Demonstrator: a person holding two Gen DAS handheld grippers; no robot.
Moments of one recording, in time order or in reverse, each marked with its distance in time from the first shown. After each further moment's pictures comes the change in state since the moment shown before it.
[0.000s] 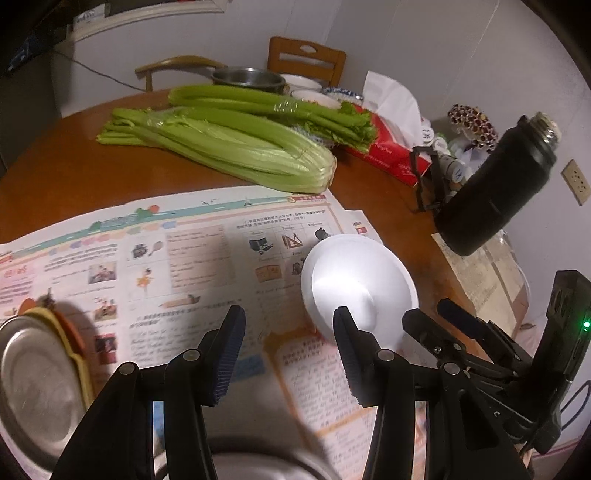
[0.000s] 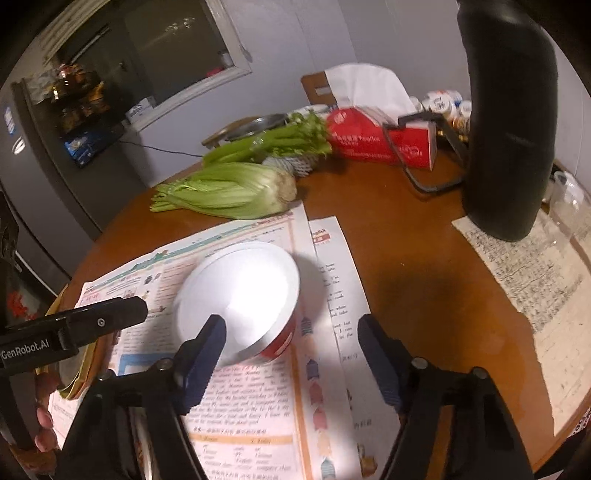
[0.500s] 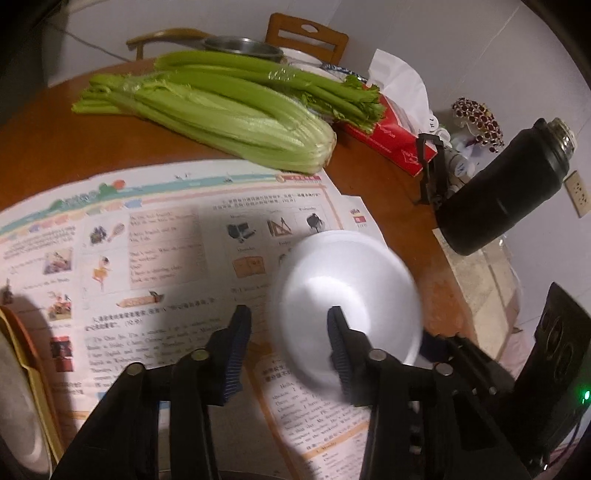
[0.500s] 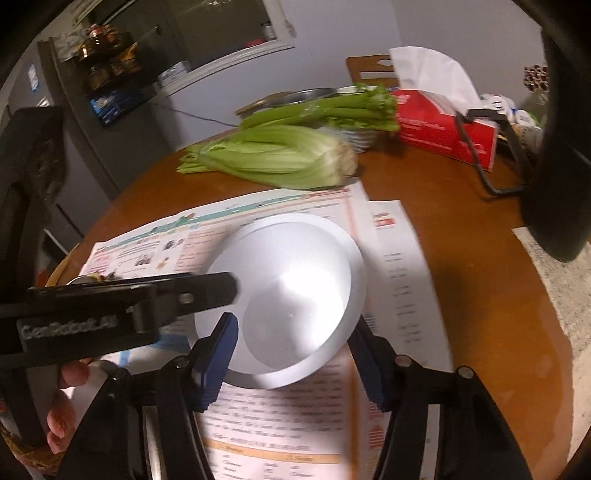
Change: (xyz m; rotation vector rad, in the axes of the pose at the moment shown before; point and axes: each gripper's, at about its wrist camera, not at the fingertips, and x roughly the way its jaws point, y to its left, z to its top) left arm 0.039 0.004 0.005 -0.055 0.081 -0.085; right arm 0.035 0.044 -0.008 -0.138 0.085 0.087
